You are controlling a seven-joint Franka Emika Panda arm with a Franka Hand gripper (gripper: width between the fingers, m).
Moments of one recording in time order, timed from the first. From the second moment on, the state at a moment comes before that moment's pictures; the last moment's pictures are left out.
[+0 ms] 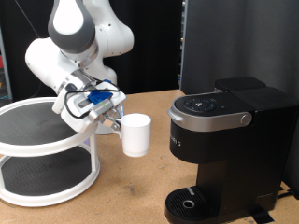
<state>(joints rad) 0.30 -0.36 -0.65 -2.81 1.41 2.44 -1.65</state>
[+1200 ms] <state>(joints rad) 0.35 -0.13 -0.62 -2.77 1.63 2.43 -1.81</state>
